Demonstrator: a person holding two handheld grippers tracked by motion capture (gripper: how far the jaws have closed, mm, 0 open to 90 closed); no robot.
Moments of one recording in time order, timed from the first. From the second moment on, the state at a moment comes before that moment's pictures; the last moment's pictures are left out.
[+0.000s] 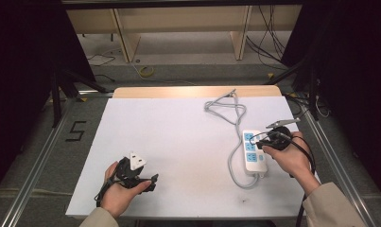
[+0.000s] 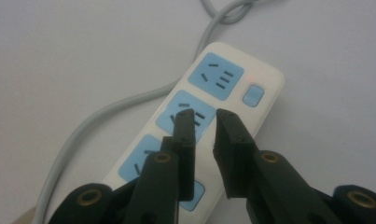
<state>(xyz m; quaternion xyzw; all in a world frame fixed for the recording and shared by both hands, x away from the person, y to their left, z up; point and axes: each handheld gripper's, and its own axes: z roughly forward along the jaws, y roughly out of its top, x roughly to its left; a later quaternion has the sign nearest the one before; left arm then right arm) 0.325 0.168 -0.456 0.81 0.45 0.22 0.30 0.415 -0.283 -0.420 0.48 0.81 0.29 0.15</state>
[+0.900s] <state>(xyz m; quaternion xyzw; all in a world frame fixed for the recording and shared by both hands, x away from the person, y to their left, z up) 0.325 0.168 -0.456 0.81 0.45 0.22 0.30 0.389 -0.289 -0.420 0.44 0.81 0.34 0.16</state>
